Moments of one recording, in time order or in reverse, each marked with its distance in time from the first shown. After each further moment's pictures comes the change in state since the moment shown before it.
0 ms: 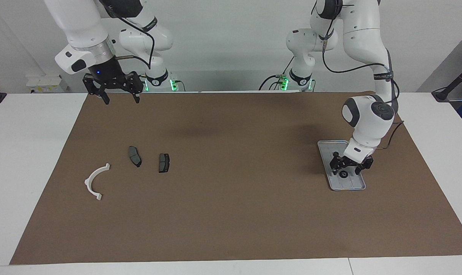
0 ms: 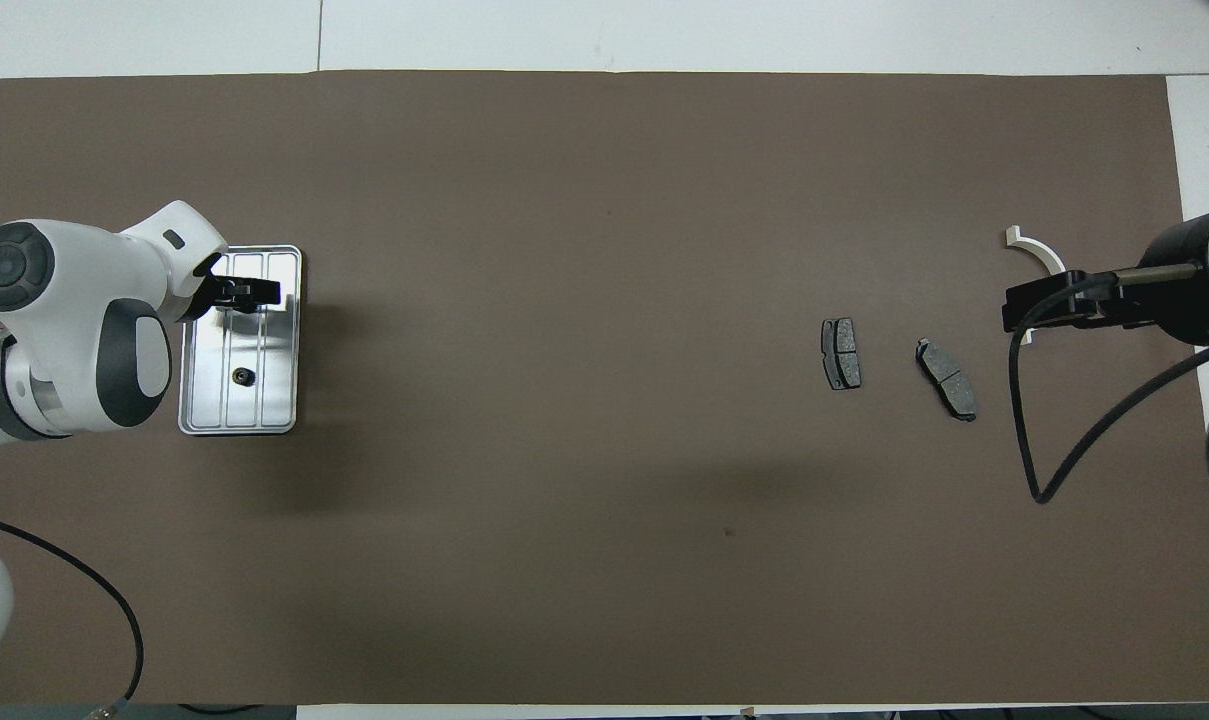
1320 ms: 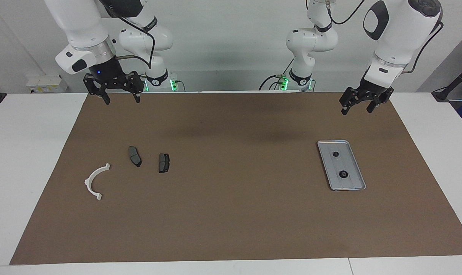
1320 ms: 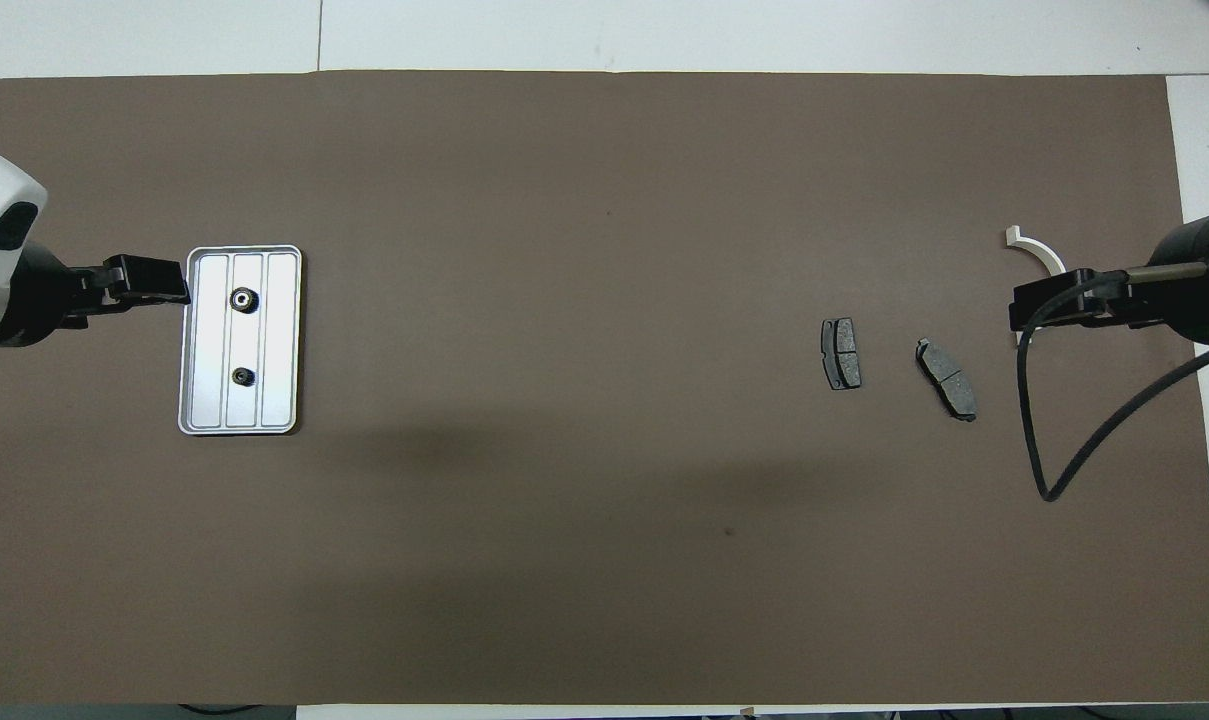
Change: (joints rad) left arm -0.028 -0.425 -0.049 0.223 0.000 -0.798 -0.141; right arm 0.036 0.000 -0.038 0.000 0.001 0.000 -0.002
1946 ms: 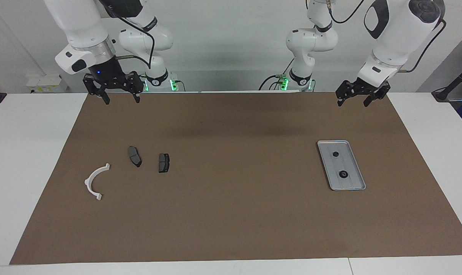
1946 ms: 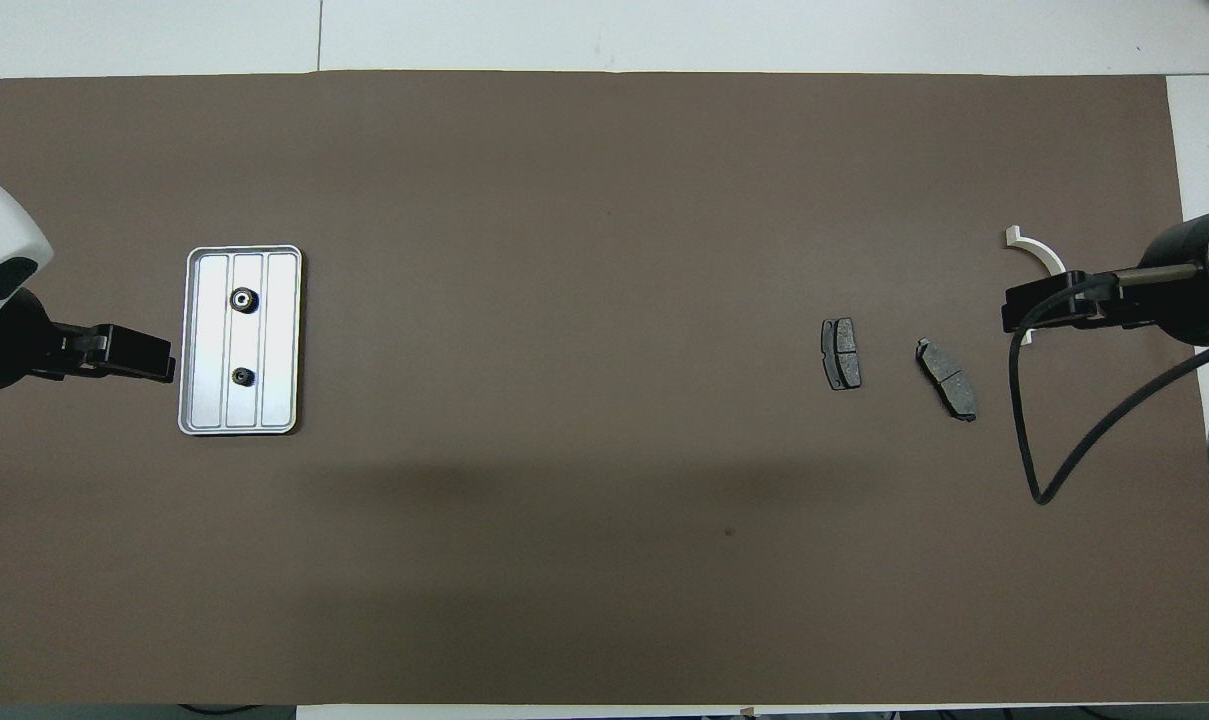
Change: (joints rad) left arm 0.000 0.002 -0.005 0.023 0.009 -0.108 0.096; right arm -0.002 0.000 0.000 0.000 0.000 0.000 0.000
